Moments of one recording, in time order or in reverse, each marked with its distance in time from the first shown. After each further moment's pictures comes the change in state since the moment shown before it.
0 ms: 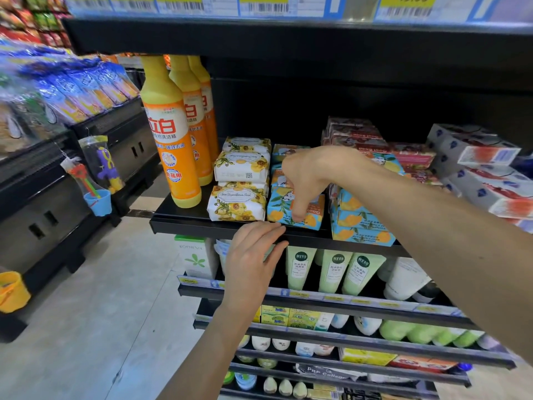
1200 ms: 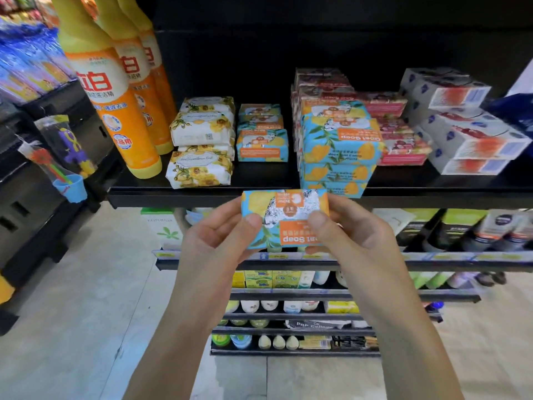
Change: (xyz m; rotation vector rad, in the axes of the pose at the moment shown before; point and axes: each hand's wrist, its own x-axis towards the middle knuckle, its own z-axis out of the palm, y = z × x) left_hand 0.009 0.094 -0.080 -0.982 -0.261 -0.949; right_hand -0.153 -0.051 0.160 1.935 0.686 0.192
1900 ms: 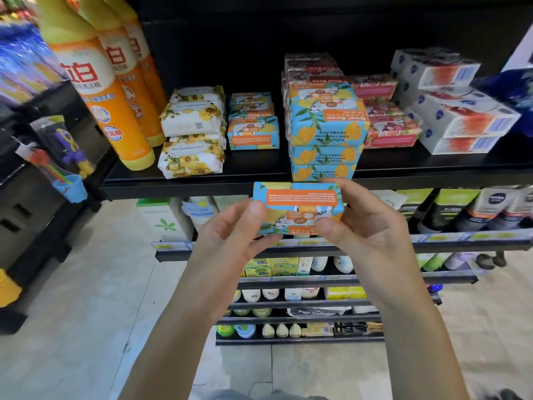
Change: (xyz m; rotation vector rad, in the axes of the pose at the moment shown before) left_hand -0.013 -0.006 0.010 0.041 -0.153 -0.097; right_hand -0.009 0.016 -0.026 0.113 -0.063 -0.208
